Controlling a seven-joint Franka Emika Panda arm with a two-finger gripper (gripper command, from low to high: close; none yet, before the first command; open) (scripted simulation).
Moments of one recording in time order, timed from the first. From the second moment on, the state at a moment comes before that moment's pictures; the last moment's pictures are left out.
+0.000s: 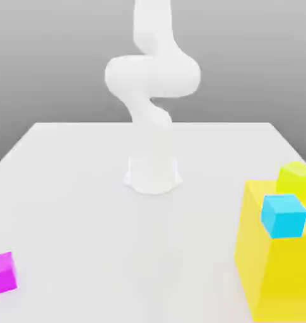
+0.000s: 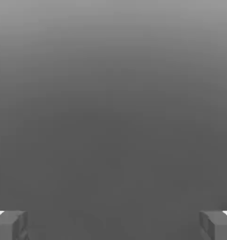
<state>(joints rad) -0.03 -0.71 -0.02 -2.31 0.01 2.33 0.84</state>
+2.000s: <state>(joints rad) 0.19 -0.20 0.17 -2.34 0.11 2.15 0.82</state>
